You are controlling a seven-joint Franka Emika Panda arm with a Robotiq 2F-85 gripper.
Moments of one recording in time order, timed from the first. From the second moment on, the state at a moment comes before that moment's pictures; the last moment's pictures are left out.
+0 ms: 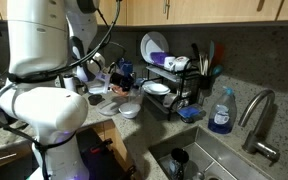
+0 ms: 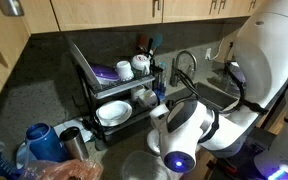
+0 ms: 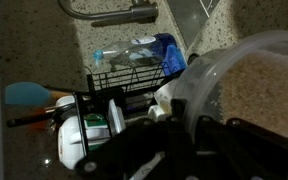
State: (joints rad) arm 0.46 0.23 0.40 -2.33 -1.27 1.65 1.11
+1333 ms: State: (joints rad) arm 0.53 0.36 0.41 -2.23 -1.34 1.44 1.07
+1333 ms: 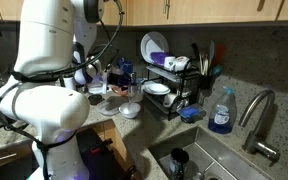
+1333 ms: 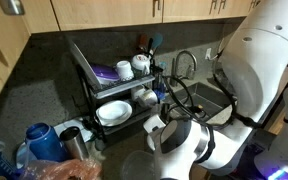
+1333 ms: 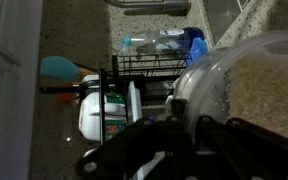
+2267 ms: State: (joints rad) arm 0.55 0.45 0.41 -2.19 -1.40 1.35 1.05
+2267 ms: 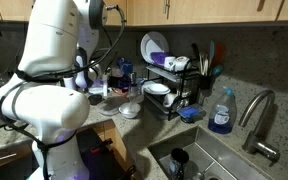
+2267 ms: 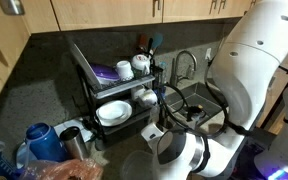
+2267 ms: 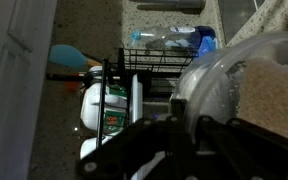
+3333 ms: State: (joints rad) arm 0.60 0.57 0.41 -2.17 -1.45 1.24 1.05
